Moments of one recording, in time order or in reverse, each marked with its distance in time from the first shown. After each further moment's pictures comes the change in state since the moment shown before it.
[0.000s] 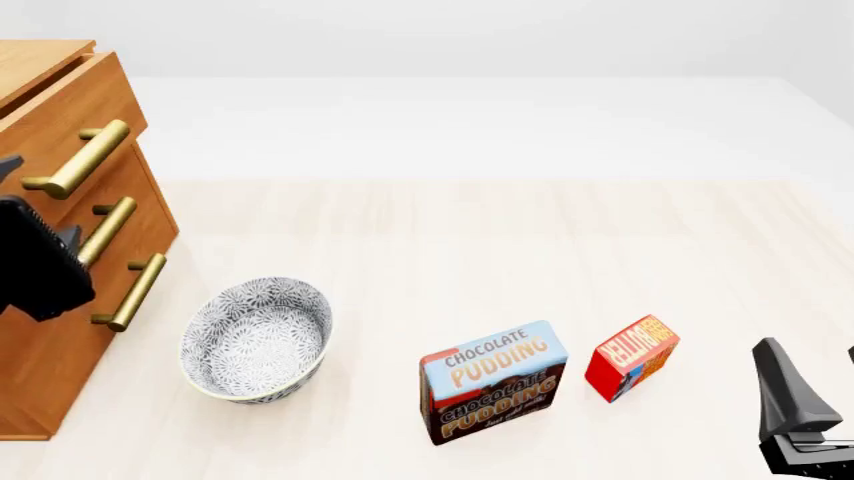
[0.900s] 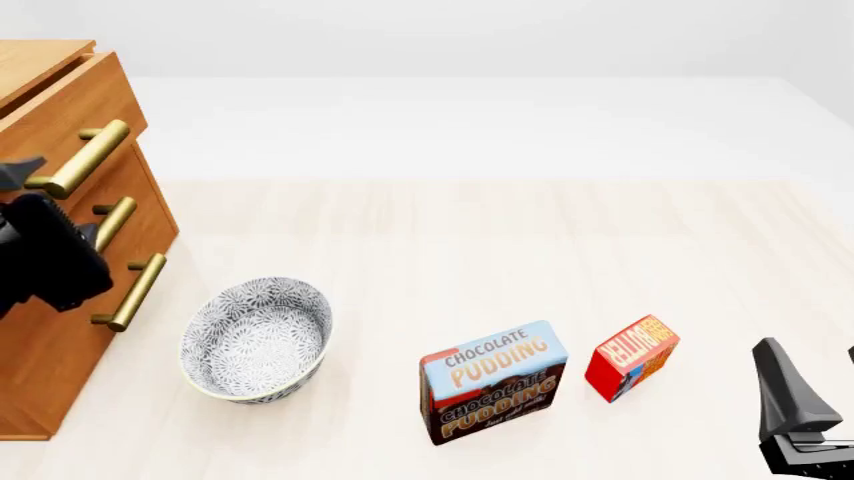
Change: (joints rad) left arm -0.007 0.122 -0.015 -0.088 -0.016; right arm 0.000 0.000 0.000 0.000 0.000
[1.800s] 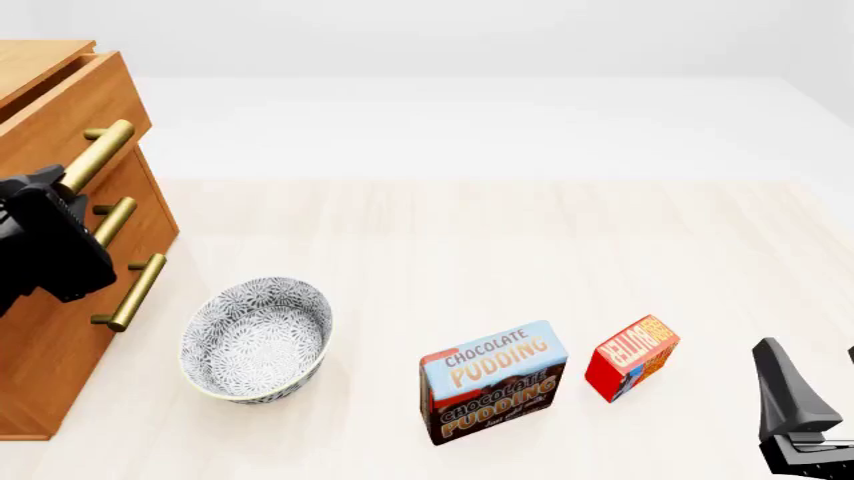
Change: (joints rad) left arm -0.014 0.010 -0.009 -0.039 -0.008; right arm 0.000 0.000 0.000 0.000 0.000
